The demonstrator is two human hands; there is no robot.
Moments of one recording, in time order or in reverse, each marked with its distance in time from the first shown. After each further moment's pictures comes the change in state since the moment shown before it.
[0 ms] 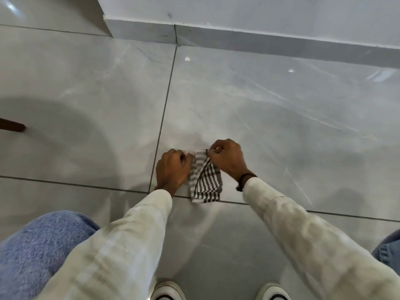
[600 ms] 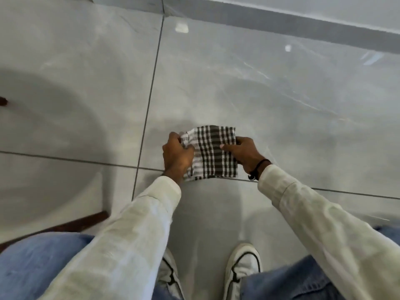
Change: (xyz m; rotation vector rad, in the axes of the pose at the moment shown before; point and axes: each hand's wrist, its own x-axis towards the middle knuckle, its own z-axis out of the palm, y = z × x) left_hand -0.051 0.064 0.001 -0.406 -0.044 -0.367; right_hand -0.038 0.056 -0.061 0.483 -0.145 0.533
